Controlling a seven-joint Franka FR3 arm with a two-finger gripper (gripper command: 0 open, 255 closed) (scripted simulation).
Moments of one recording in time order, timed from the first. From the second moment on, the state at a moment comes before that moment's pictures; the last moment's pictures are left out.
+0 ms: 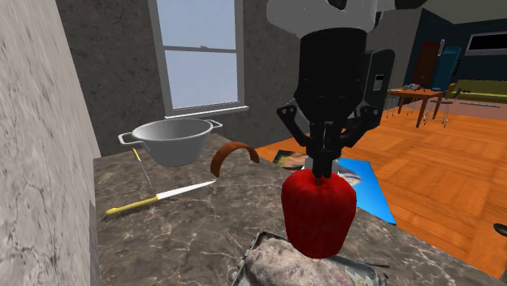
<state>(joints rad) 0.21 0.11 -0.27 -1.75 0.09 2.01 -0.37</state>
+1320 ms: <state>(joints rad) 0.21 0.14 -0.26 -1.87 0.11 2.16 -0.39</state>
